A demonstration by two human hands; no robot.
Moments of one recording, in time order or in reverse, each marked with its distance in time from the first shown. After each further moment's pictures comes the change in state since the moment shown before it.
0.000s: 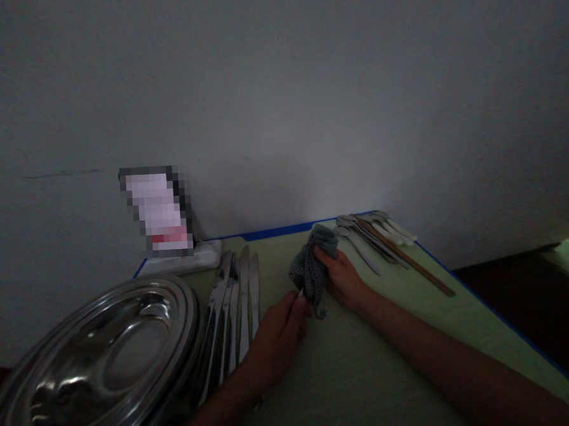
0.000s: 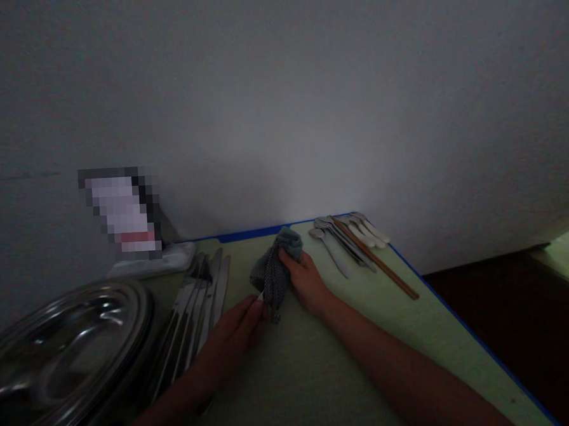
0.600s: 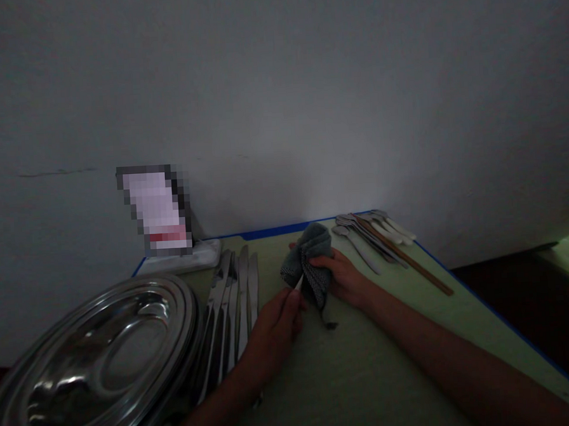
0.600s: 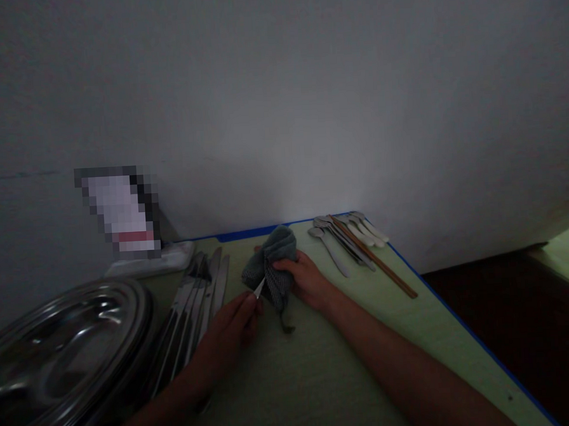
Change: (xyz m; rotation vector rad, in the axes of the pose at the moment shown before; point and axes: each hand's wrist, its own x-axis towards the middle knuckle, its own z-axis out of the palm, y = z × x) left_hand 0.002 -0.002 0.001 -0.179 0.062 -0.020; right_hand -0.005 -0.010 -0.003 -0.011 -0.308 0.079
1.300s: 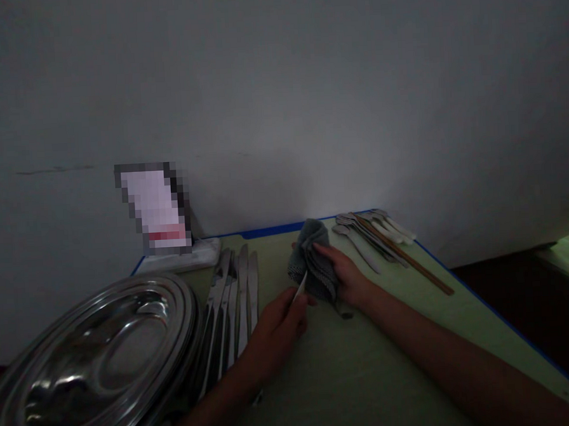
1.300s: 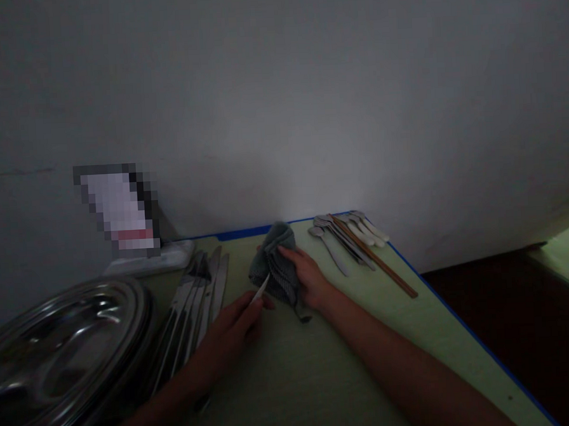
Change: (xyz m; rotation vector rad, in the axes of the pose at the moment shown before) left_hand -0.001 0.005 -0.002 0.037 -0.100 -0.017; right_hand 0.002 -0.005 0.003 0.168 0.151 0.157
